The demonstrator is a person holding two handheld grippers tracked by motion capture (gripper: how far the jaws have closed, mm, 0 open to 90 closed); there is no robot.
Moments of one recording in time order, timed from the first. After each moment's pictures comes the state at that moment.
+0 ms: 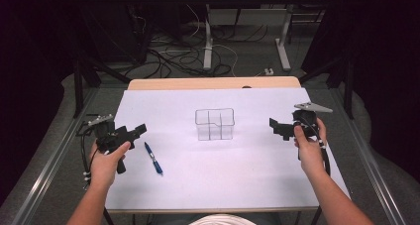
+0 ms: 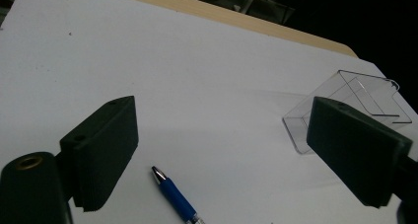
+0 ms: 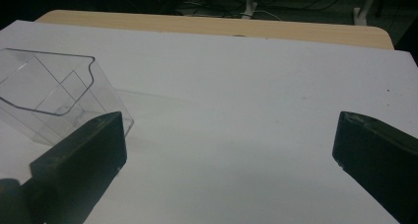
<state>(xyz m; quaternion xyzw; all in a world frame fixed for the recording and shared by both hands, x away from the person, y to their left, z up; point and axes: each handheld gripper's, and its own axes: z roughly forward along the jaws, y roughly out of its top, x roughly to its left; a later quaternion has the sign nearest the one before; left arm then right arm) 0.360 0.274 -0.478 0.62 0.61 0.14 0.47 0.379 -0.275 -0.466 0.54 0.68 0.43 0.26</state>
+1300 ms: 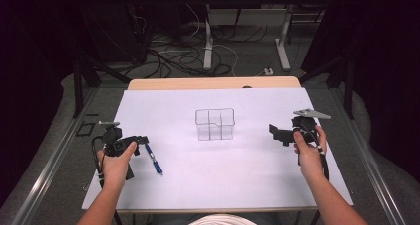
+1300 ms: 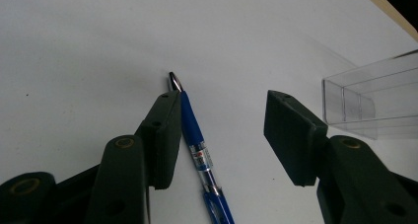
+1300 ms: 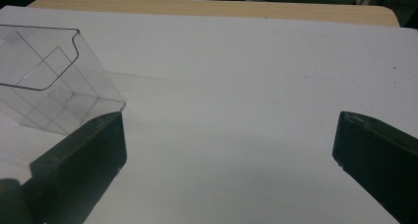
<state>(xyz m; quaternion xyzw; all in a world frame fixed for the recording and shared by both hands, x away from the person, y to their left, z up) 0.366 0.266 -0.504 0.57 0.74 0.01 0.35 0.376 -0.278 -0.487 0.55 0.68 0.42 0.25</state>
